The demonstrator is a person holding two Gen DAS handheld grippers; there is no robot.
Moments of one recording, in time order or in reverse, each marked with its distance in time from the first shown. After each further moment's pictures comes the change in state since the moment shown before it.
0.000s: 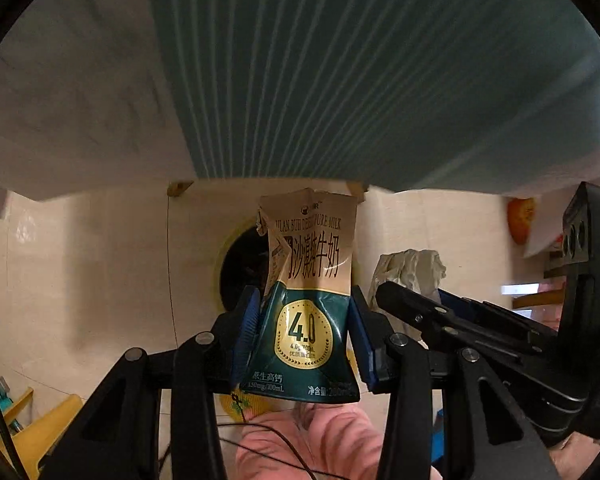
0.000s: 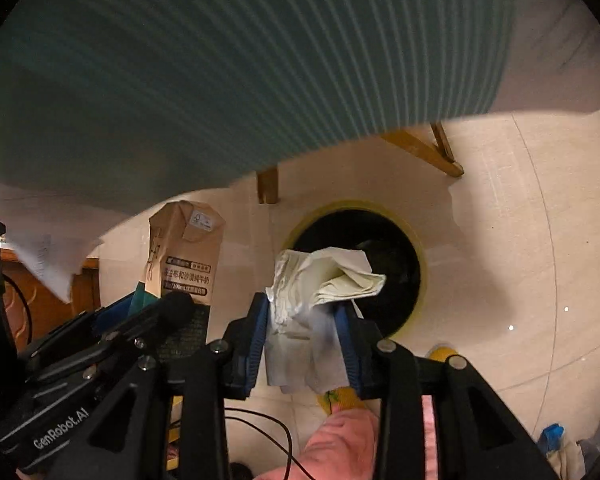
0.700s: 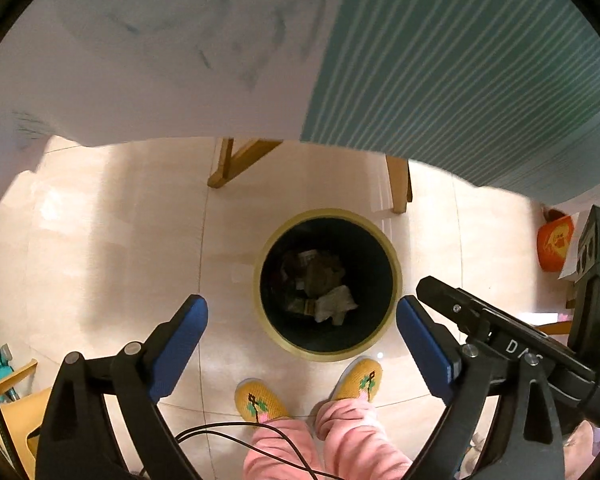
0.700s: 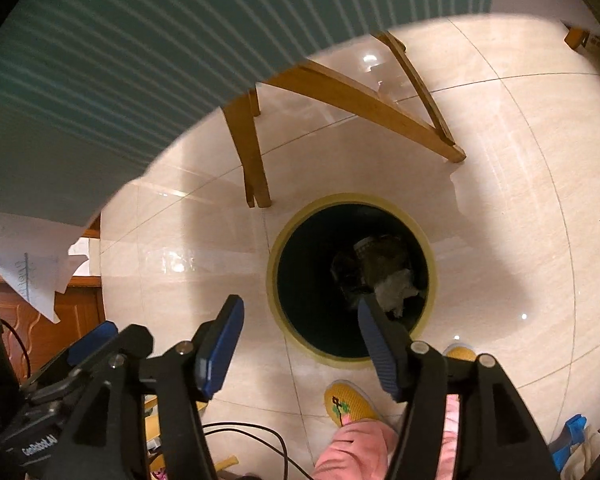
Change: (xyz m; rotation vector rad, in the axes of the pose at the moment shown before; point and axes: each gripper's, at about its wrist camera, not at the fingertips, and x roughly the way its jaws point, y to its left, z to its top) left arm -0.012 0.034 -0.022 -0.101 -0.048 0.092; right arm 0.028 -0.011 -0.004 0.068 -0.015 0.020
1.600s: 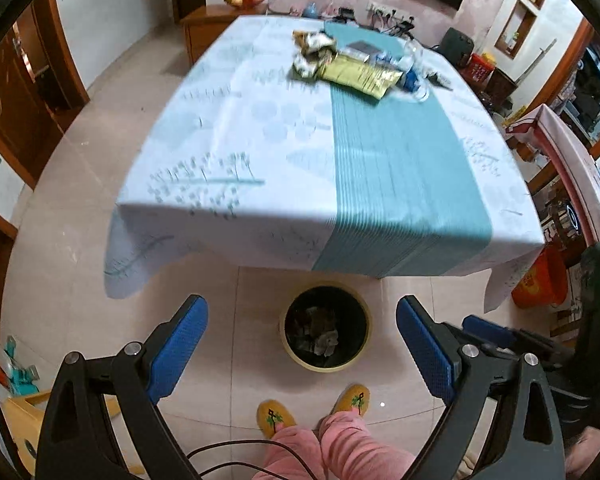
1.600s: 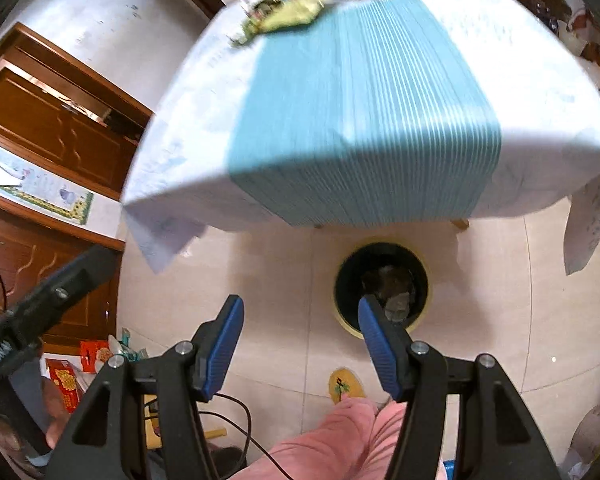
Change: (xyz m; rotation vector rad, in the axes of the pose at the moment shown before) left arm -0.268 0.008 0.018 0.023 -0.246 0.014; right arm -0.221 0.128 -0.016 -0.244 -0.084 0.018
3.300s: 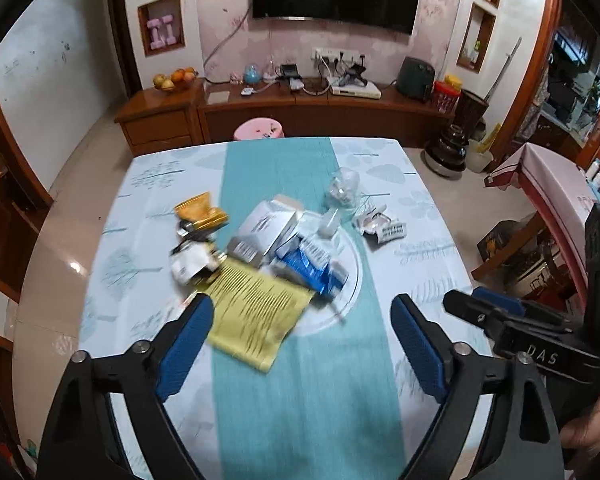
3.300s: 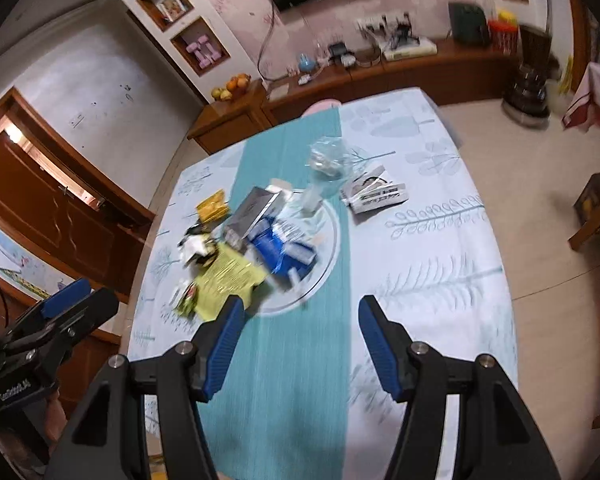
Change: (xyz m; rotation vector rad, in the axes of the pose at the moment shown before) left arm 0.063 -0.189 0.333 0.161 -0.141 -0.019; right arm -0.068 -0.120 0.334 0.034 -0.232 0.002
